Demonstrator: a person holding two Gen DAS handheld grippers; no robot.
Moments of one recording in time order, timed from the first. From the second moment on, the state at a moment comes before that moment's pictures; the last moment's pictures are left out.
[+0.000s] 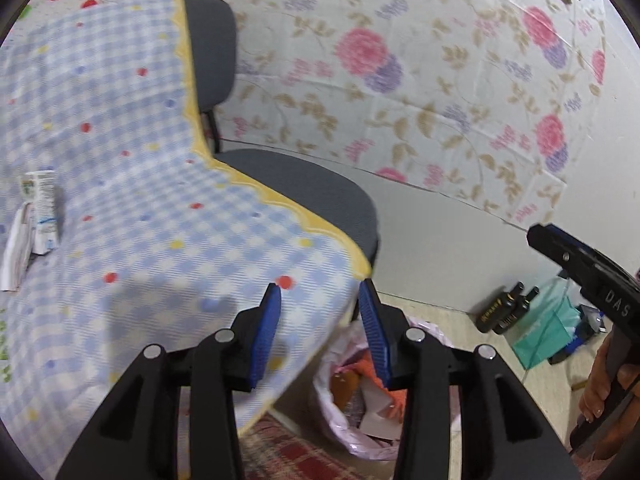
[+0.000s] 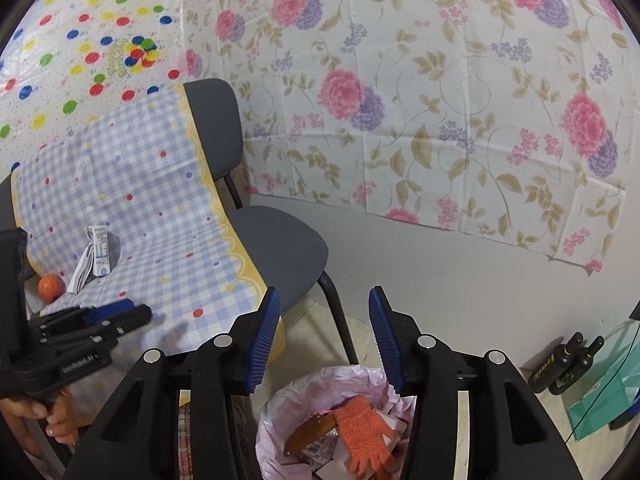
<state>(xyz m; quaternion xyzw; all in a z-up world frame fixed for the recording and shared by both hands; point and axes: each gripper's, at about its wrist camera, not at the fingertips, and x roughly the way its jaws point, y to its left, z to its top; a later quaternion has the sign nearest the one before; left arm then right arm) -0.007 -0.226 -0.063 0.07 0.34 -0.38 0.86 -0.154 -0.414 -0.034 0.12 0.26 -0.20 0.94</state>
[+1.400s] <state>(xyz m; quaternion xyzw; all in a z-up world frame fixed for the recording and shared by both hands) 0.075 0.003 -0.044 0.01 0.32 -0.10 0.94 0.024 -0.241 0.002 0.05 0.27 0.06 0.96</state>
